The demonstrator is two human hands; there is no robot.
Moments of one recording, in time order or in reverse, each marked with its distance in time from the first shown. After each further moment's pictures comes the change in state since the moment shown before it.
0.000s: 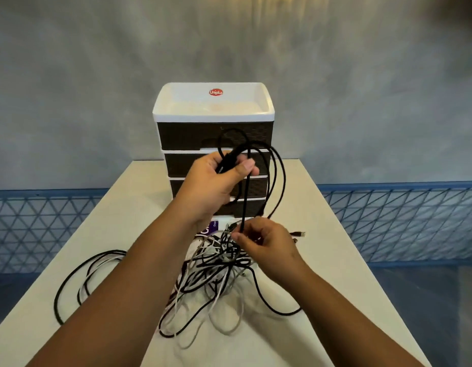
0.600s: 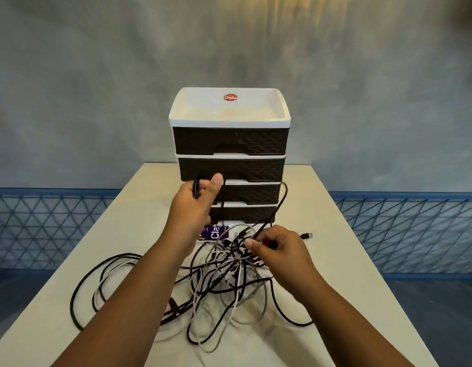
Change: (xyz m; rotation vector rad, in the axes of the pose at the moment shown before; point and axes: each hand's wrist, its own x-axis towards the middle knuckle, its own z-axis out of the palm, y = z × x) left_hand 0.004 -0.052 -0.054 0.154 0.349 -0.104; right_hand 0.005 -0.005 0.004 0.008 0.050 0.101
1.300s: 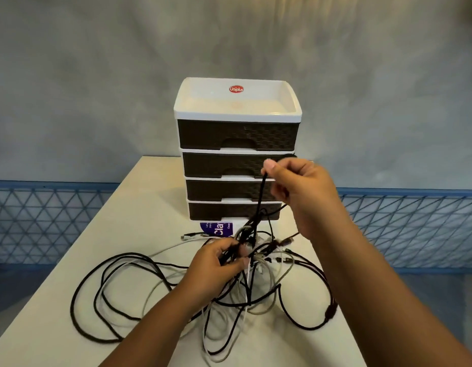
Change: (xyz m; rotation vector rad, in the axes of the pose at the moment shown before) left_hand -0.035 -0.087 -0.008 0.185 -0.359 0.001; right_hand 0.048 -0.081 -0.026 0.507 0.069 0.003
